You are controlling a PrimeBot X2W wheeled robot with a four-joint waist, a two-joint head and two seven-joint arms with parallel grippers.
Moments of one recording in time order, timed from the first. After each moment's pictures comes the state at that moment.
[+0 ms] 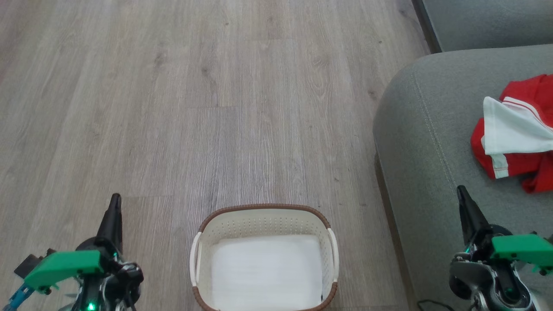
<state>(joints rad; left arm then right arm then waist) -0.06 0.04 0.08 0.28 -1.61 -0.12 0.11 -0.06 -0.06 -0.12 0.28 1.61 0.13 0.10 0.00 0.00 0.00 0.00</state>
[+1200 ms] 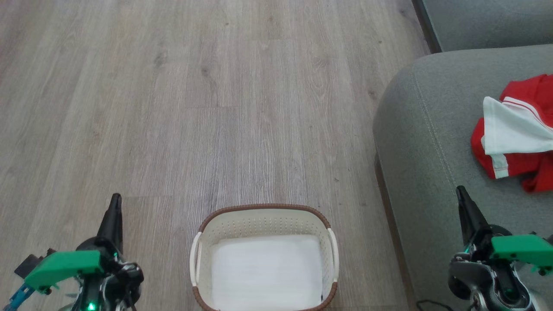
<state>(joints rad) -0.06 0.04 0.08 0.28 -1.61 -0.12 0.11 -0.06 -0.06 -0.13 0.28 1.61 0.13 0.10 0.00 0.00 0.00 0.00</state>
